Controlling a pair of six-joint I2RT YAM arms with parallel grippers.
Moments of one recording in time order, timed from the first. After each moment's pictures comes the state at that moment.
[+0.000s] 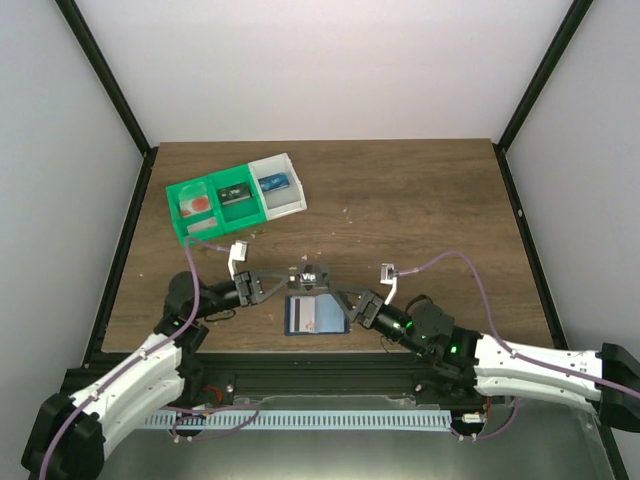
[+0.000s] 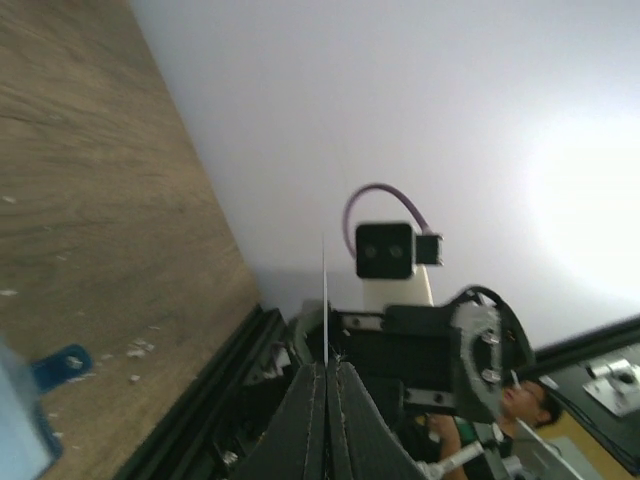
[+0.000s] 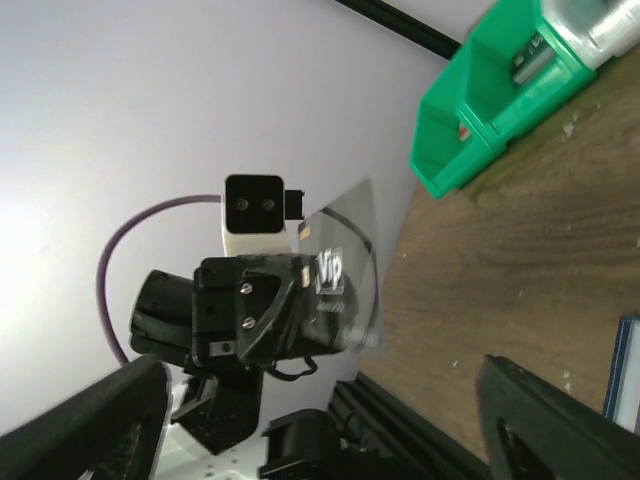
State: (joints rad) left arm -0.51 0.74 0.20 0.66 0.79 -1.24; right arm 1.21 0.71 0.27 0.48 0.22 1.16
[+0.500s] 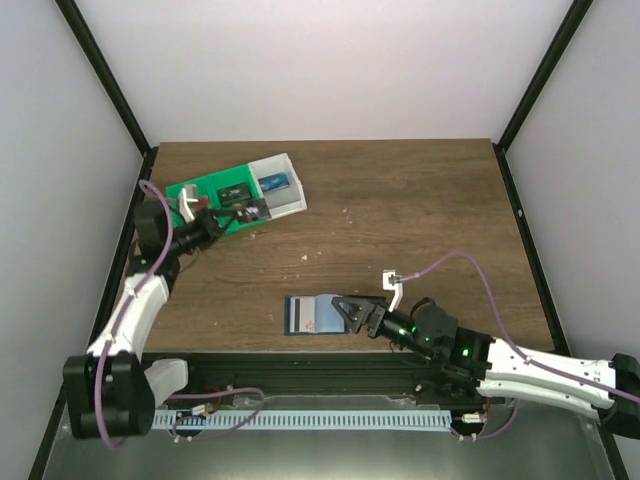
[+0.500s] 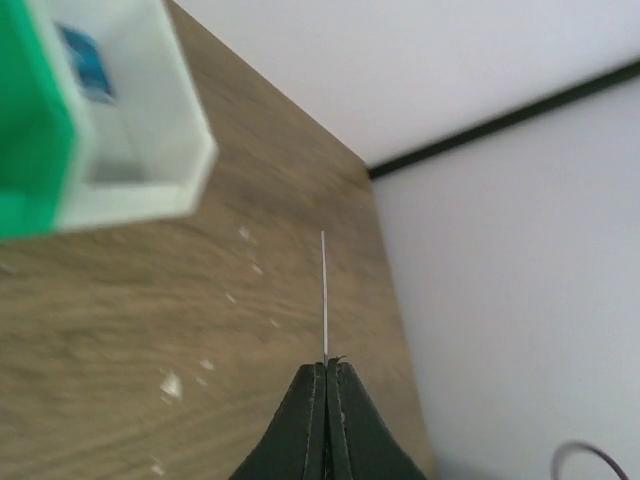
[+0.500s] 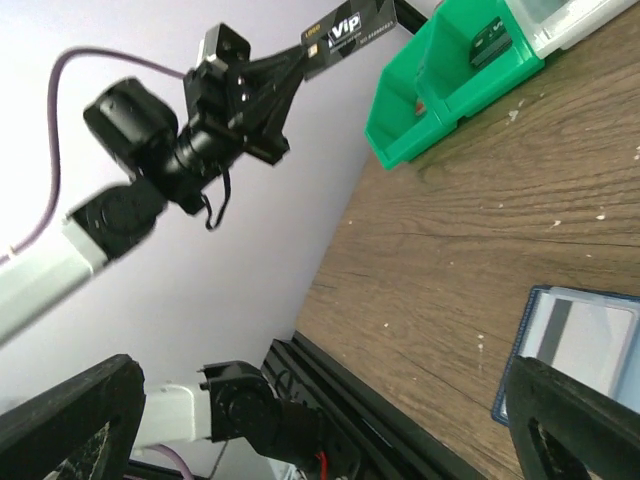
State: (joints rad) left arm 0.01 1.04 0.61 0.10 0.83 -0.85; right arm 1.21 0.58 0.26 0.25 0.18 1.04
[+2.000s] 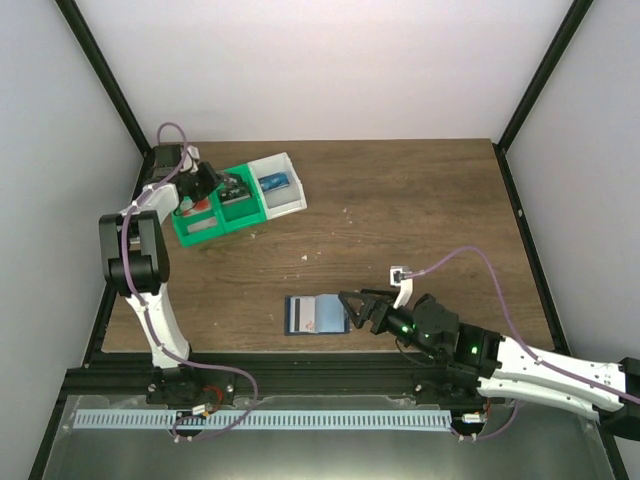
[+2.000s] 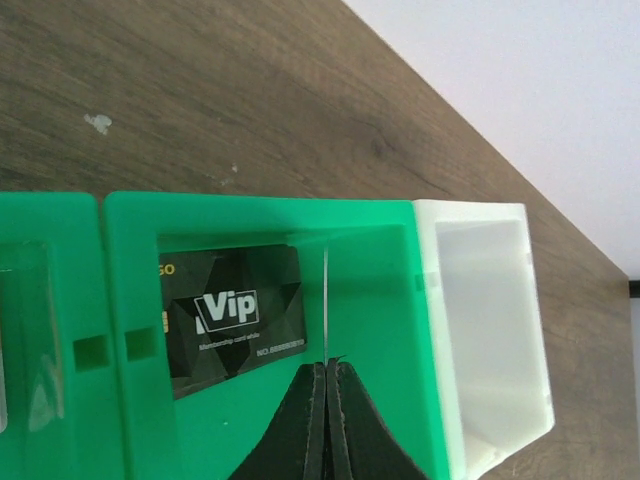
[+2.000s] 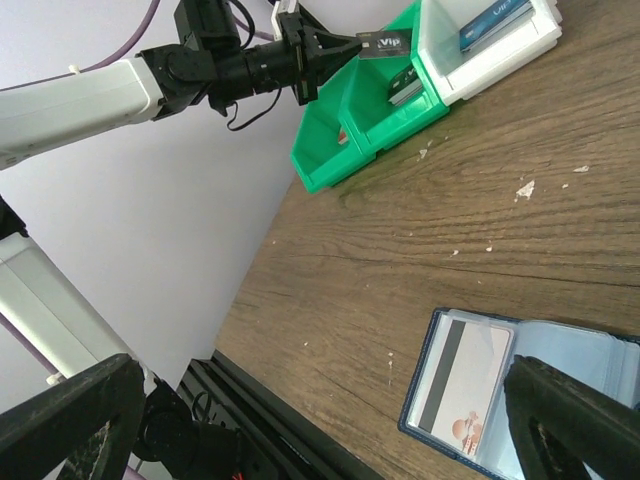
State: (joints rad) left arm 0.13 2.00 1.45 -0.21 0.52 -0.56; right arm 1.21 0.53 0.35 -0.02 0.31 0.94
